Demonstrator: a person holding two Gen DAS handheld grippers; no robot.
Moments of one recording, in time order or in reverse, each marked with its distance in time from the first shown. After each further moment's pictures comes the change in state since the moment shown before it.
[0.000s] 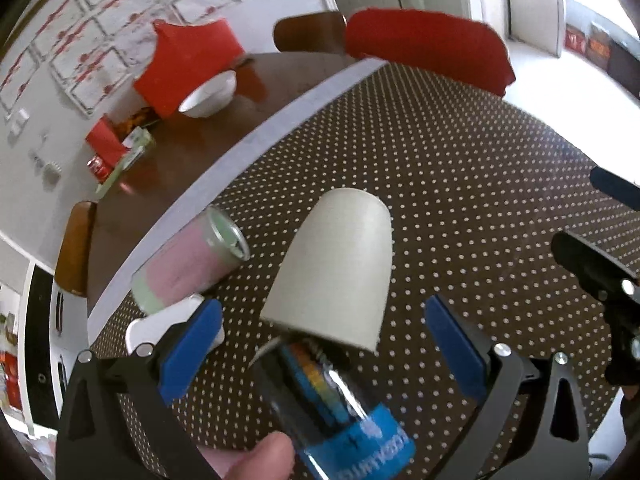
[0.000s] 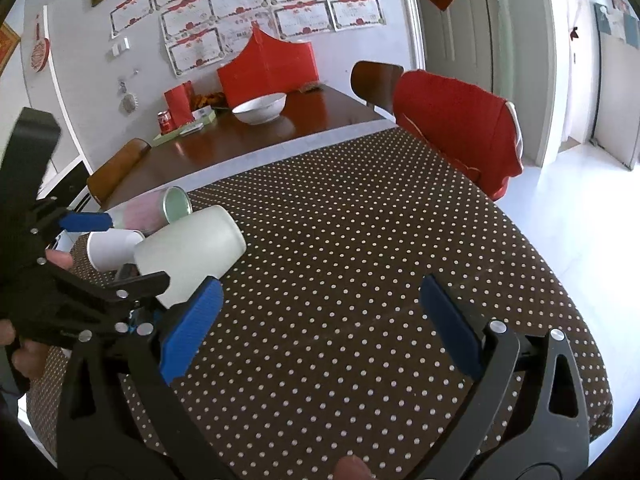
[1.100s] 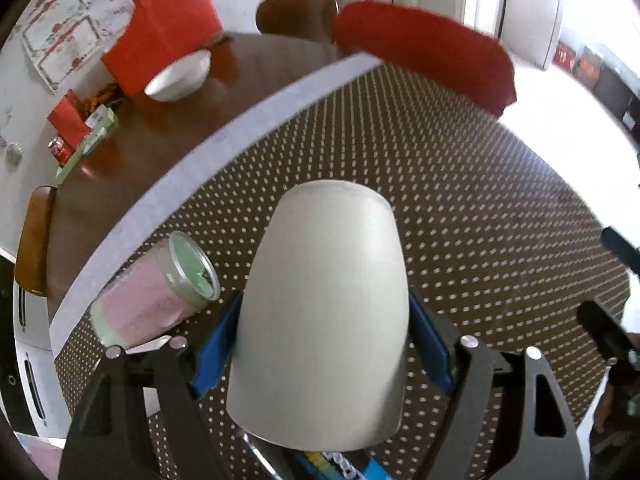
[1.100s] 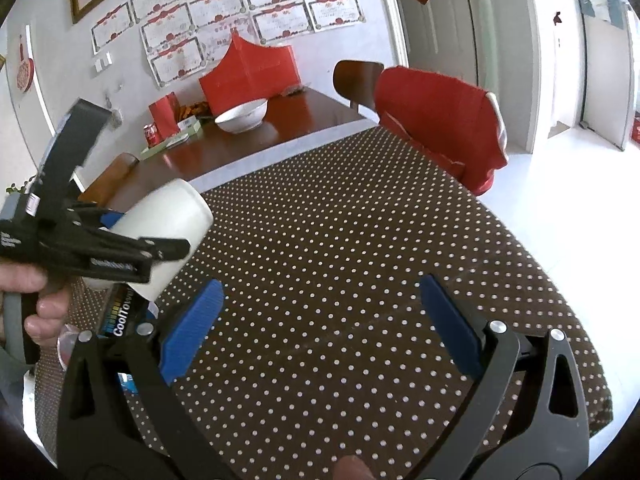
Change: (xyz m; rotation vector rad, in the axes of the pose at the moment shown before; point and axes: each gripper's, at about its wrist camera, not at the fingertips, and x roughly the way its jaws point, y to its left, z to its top) left arm 0.021 0.031 0.053 -0.076 0.050 -0.164; right arm -0.021 -0.019 0.006 0.064 -0.026 -0.027
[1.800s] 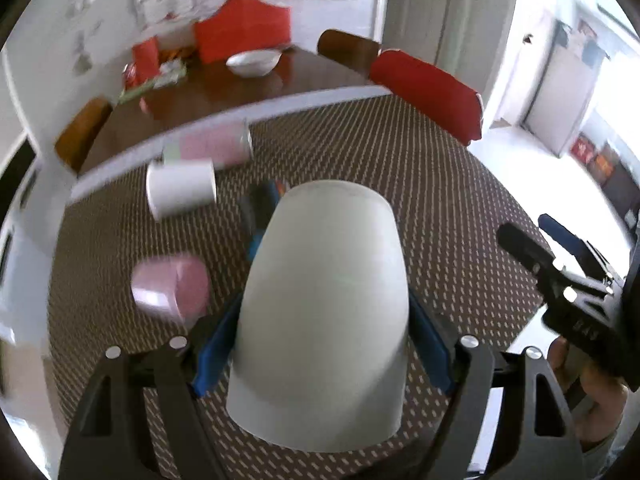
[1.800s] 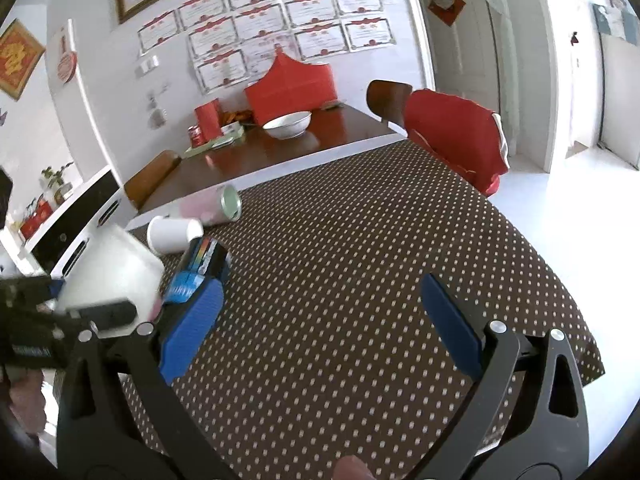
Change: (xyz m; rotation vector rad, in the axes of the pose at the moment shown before) left arm -0.130 -0.050 -0.182 -0.321 -0.124 -0.022; right arm -0.098 0.030 -0.056 -0.076 -0.044 0.104
